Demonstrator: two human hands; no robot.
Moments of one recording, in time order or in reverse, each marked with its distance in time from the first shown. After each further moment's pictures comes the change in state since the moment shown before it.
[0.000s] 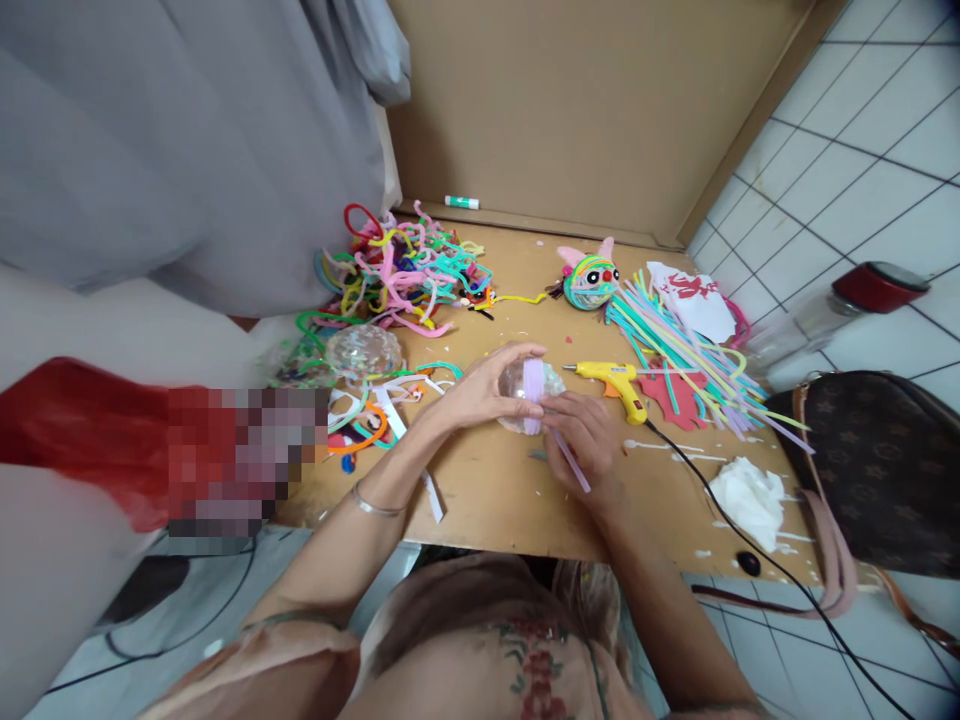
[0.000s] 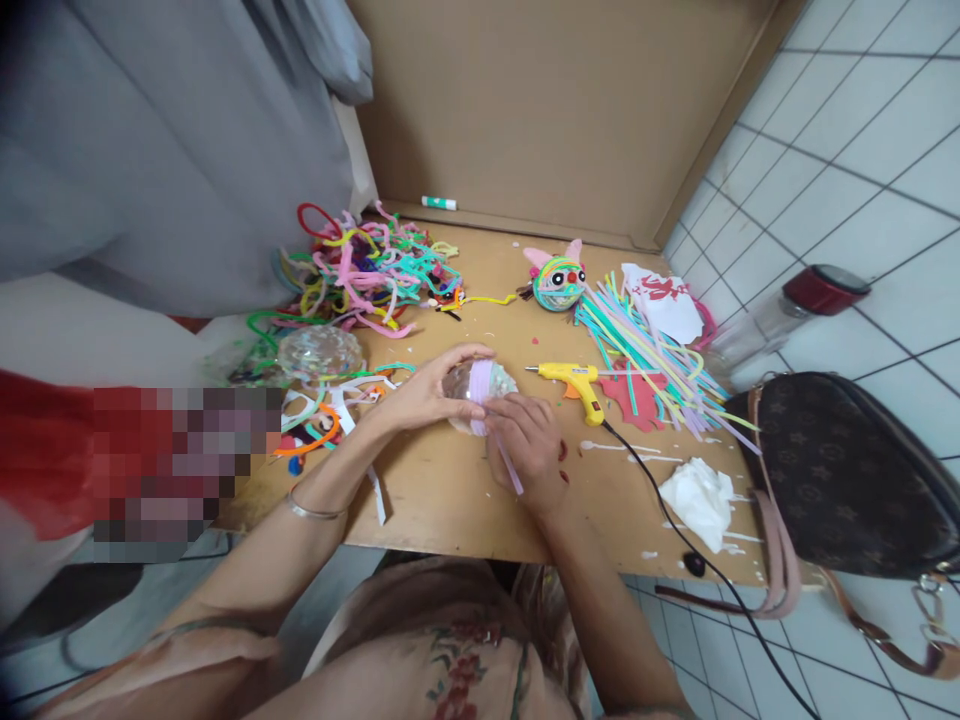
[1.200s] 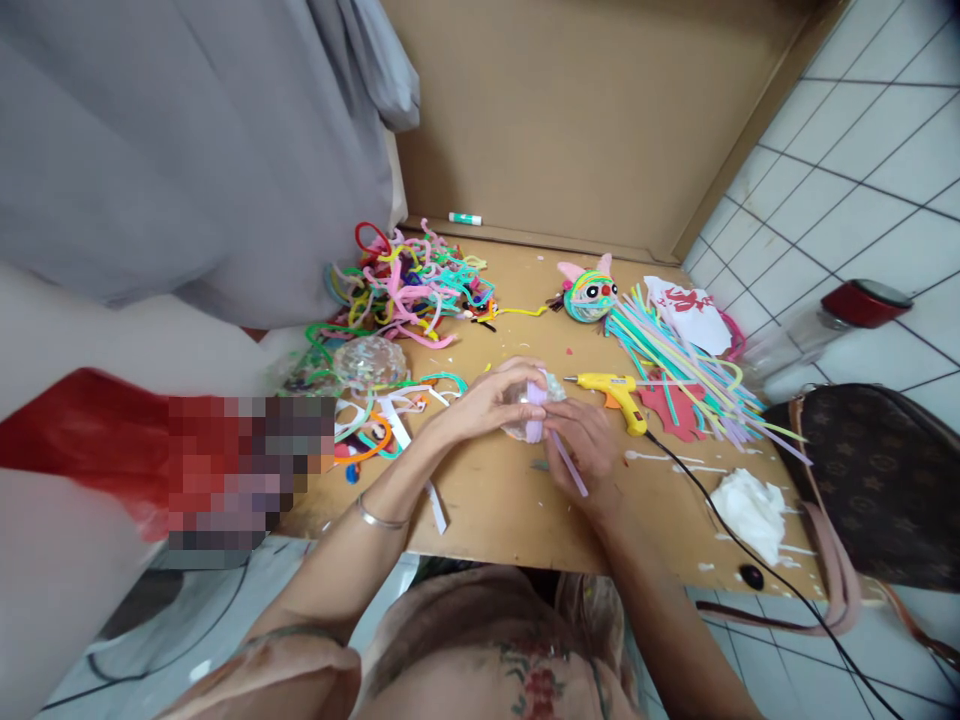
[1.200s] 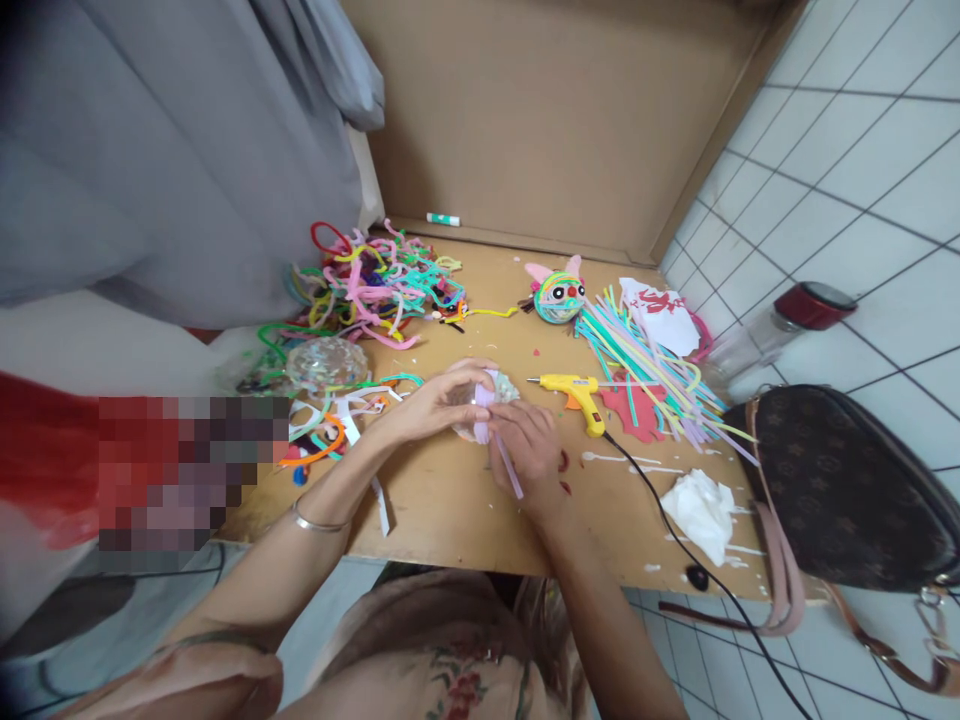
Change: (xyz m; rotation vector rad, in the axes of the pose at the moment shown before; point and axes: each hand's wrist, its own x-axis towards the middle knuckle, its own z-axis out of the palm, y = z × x) left_hand 0.000 -0.001 0.001 -0.042 -0.043 0.082; right_hand 0.008 -0.004 0.000 -0.036 0.016 0.027
